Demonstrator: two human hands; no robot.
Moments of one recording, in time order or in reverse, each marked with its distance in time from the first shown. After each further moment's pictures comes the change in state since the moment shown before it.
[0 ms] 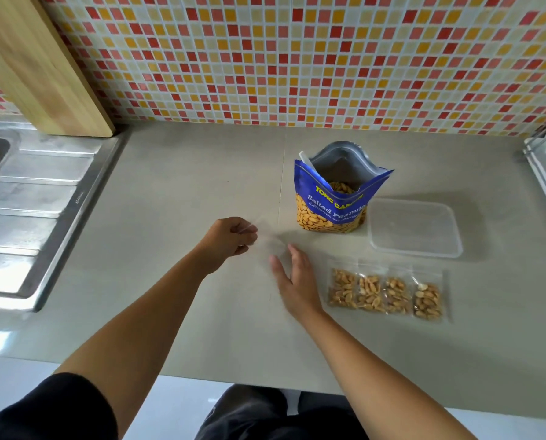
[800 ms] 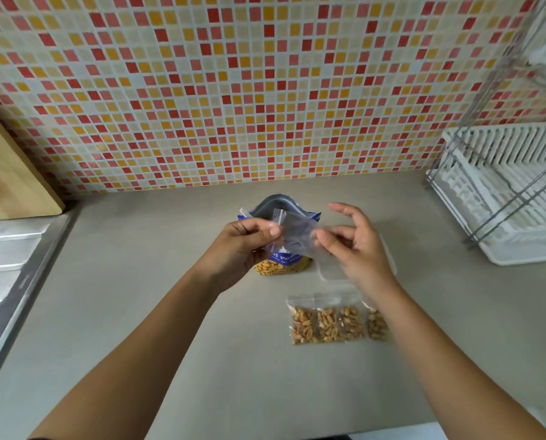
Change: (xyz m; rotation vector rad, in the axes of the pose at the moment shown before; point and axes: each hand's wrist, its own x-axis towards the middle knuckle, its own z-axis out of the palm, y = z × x) left_hand -0.060 0.130 0.079 -0.292 -0.449 0.273; right_hand -0.015 -0.084 -0.199 0.456 0.206 -0.253
